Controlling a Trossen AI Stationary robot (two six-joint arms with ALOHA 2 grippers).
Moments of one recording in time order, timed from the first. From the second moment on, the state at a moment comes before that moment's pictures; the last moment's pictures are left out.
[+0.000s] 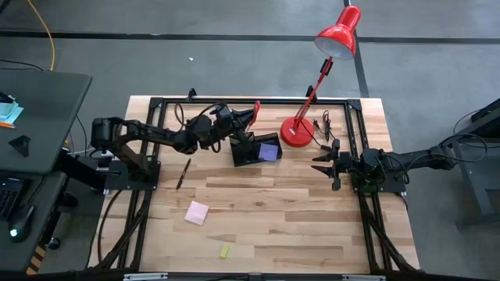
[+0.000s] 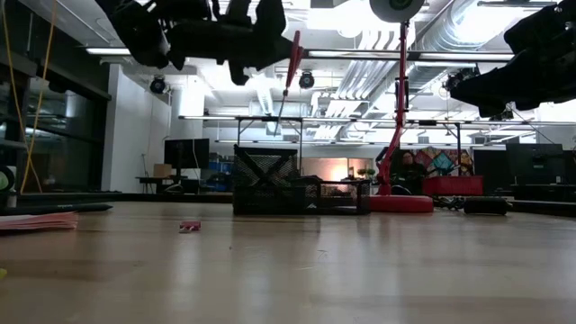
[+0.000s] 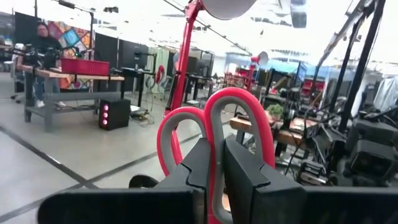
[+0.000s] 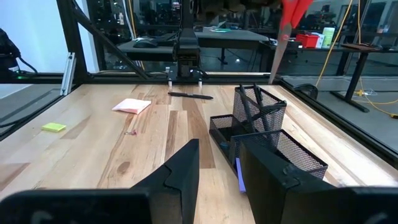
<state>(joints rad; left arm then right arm) 0.31 1.58 0.77 1.00 -0.30 -0.10 0.14 0.11 0.02 0.03 0.22 -0.03</state>
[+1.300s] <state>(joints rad) 0.33 1.64 0.75 0.83 -0.26 -0.16 0.14 0.11 0.02 0.03 0.22 -0.03</state>
